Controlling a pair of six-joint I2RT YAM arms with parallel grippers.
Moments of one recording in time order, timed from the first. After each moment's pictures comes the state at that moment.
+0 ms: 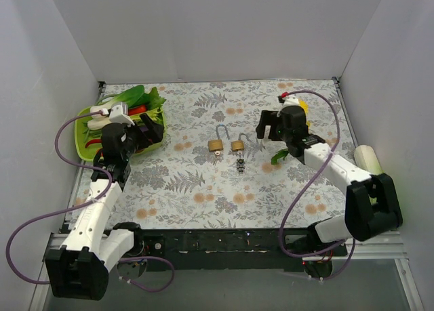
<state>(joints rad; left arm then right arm) -0.08 0.94 0.72 -0.07 0.12 -0.46 0.42 1.45 0.93 -0.01 0.05 0.32</state>
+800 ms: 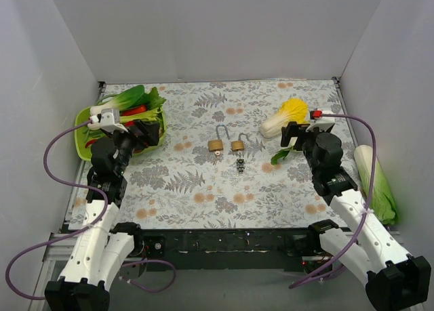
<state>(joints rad) -0.08 0.72 0.65 0.05 0.13 -0.39 0.34 0.81 0.61 0.06 0.20 0.13</state>
